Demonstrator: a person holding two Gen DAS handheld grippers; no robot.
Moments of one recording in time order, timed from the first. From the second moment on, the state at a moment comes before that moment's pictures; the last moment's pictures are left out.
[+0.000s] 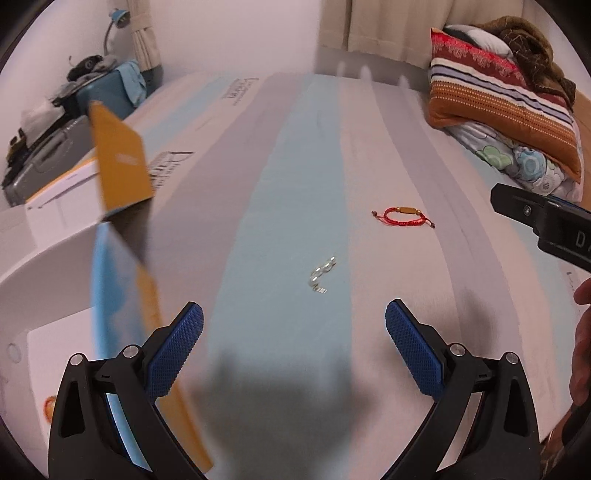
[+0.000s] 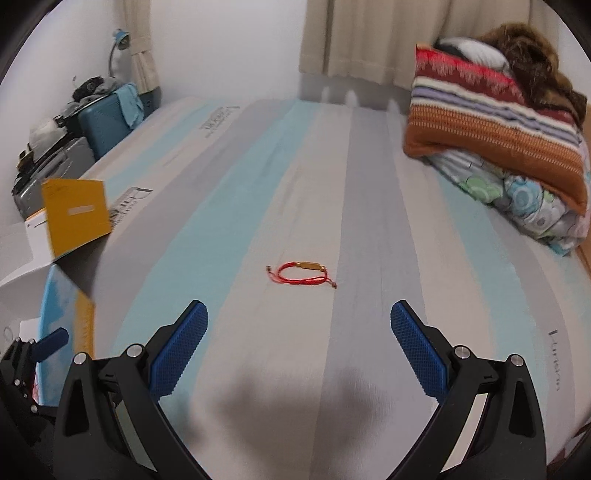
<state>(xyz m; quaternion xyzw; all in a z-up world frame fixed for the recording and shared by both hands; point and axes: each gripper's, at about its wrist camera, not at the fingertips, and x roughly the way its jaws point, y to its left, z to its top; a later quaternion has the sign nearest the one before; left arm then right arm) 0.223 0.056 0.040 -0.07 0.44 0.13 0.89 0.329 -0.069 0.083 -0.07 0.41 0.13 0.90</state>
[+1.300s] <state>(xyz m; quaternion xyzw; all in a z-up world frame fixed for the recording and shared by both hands) 0.329 0.073 -0.066 -0.06 0.49 0.13 0.86 0.506 -0.043 -0.075 -0.04 0.56 0.13 0.81</state>
